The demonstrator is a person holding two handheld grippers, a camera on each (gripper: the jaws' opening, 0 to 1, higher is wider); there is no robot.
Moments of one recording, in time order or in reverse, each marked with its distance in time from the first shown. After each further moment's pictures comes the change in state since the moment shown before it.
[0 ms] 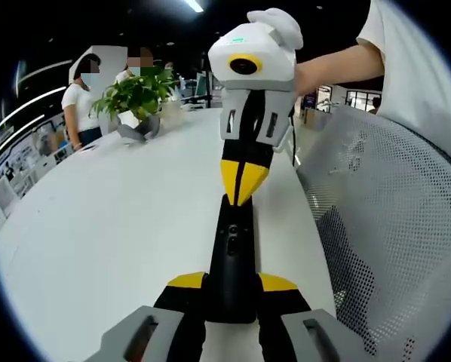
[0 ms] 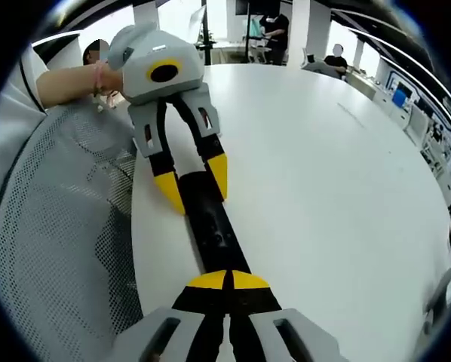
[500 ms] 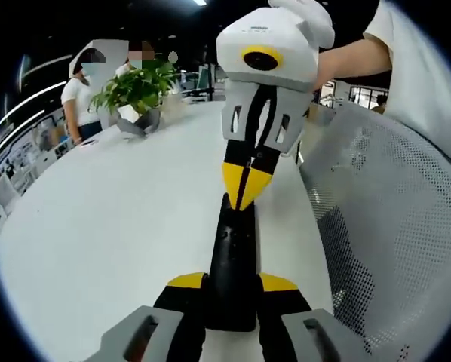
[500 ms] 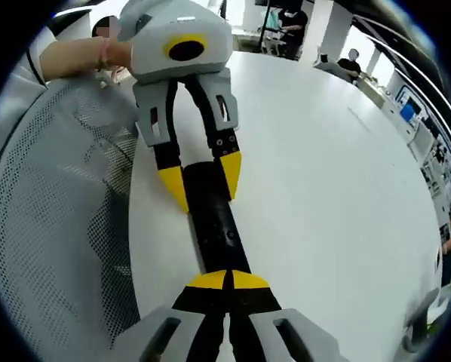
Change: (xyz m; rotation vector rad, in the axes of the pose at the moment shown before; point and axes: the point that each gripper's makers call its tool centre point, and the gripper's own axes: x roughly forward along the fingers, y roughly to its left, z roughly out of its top) left arm 0.004 -0.002 0.006 0.002 0.045 0.004; right arm 0.002 0.002 -0.001 -0.062 0.081 -0.053
